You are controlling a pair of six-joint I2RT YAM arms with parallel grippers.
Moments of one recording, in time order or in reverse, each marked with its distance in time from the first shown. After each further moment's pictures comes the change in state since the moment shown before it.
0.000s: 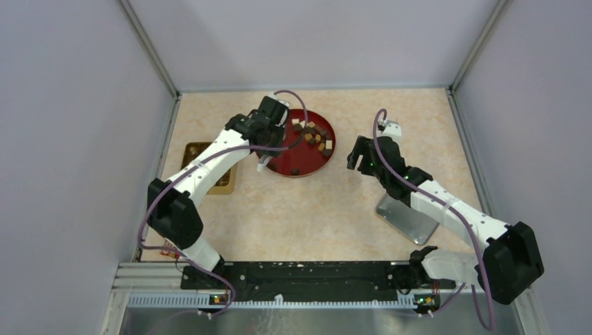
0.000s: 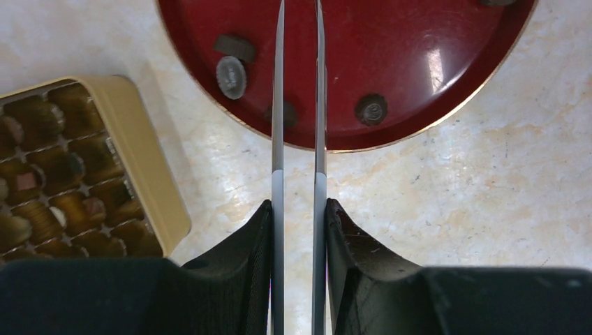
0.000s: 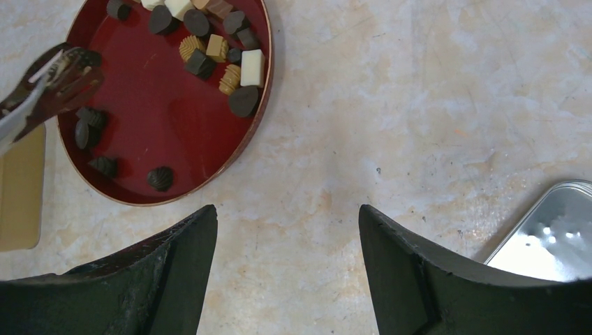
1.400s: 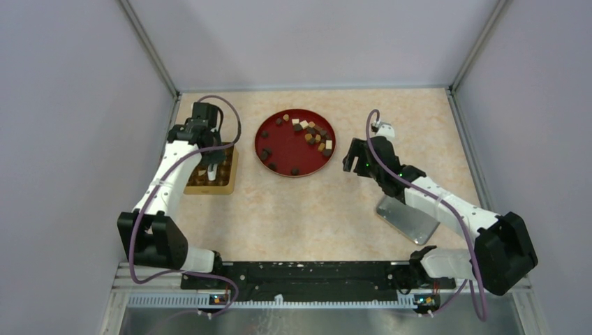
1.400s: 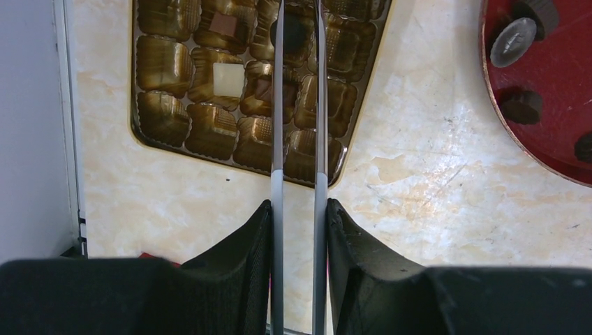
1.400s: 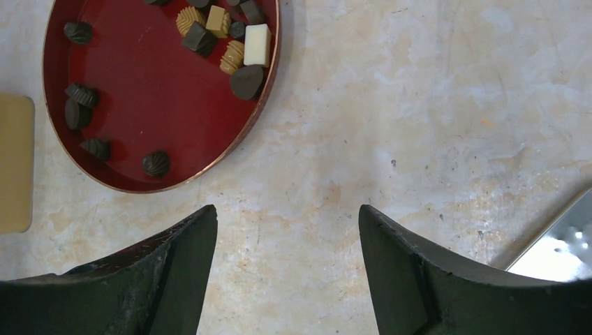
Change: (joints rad) left arm 0.455 -0.247 -0.205 -0.100 -0.043 -0.042; right arm 0.000 0.068 0.000 0.024 -0.053 0.000
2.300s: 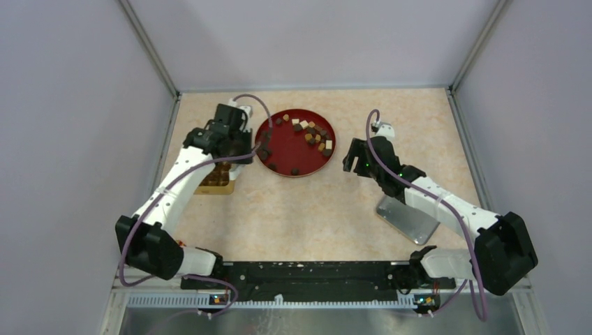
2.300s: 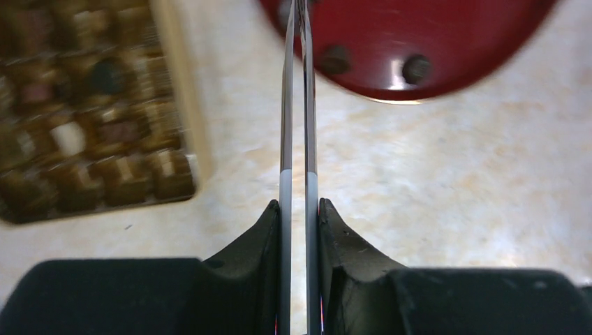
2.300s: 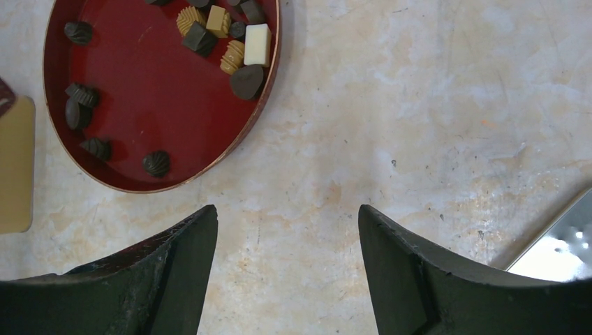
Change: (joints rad) left arm -0.154 -0.054 -0.002 0.055 0.195 0.043; right arm 0.000 0.000 0.000 0.000 -0.001 0.001
